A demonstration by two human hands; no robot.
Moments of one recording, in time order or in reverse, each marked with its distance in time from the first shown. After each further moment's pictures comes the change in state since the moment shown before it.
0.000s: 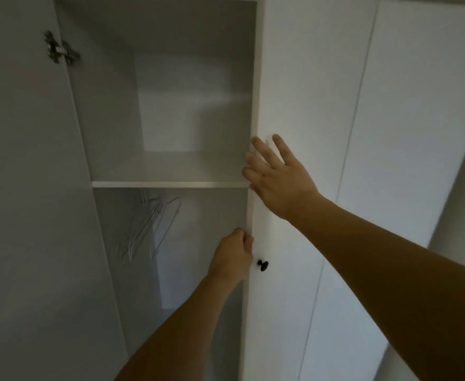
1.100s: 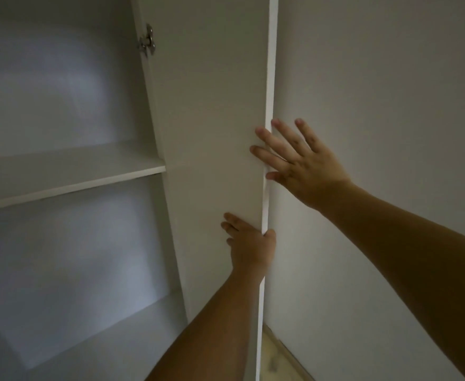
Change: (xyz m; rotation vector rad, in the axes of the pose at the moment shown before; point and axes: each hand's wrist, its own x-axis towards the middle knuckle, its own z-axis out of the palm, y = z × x) left_hand -0.073 0.243 0.265 -0.160 -0.406 -0.082; right_hand -0.304 0.198 0.038 -0.251 -0.254 0.276
